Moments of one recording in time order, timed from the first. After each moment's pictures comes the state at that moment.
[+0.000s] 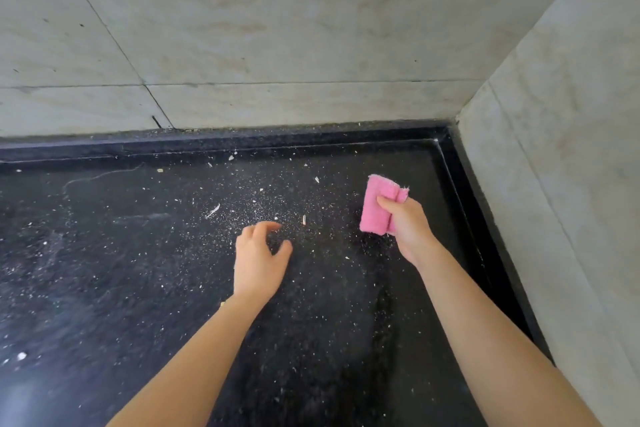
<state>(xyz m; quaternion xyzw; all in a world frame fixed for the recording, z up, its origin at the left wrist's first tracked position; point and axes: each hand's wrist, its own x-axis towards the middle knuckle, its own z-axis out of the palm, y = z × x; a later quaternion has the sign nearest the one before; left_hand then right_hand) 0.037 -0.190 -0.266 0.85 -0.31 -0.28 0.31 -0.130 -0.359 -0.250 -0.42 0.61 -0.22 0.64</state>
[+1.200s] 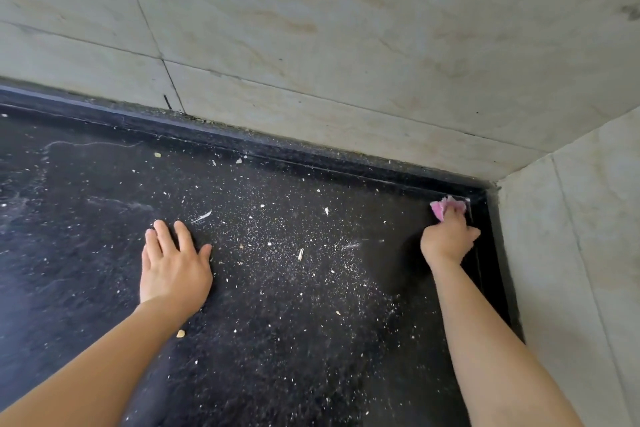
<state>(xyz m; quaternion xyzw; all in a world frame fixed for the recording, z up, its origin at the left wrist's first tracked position) 0.105 -0.173 -0.319 0.96 -0.24 -0.15 0.03 -0.124 -0.482 -0.310 -0.70 0.70 -0.09 0.15</state>
